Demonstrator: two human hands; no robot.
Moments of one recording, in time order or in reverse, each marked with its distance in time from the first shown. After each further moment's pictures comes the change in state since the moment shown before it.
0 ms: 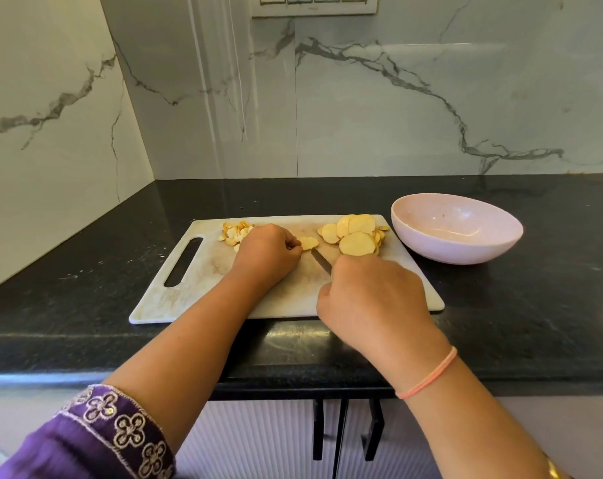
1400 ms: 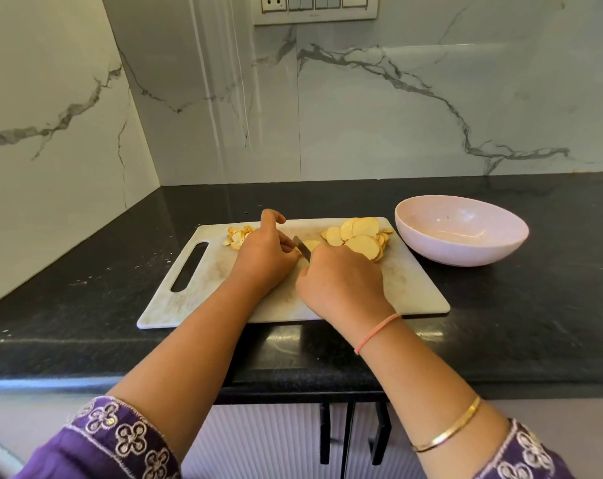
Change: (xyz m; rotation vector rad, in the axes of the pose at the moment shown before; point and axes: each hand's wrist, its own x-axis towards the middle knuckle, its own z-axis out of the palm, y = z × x) left_hand 0.002 -0.007 -0.005 -0.211 0.064 -0.033; right_hand 0.037 -0.015 0.014 0.136 -0.058 0.074
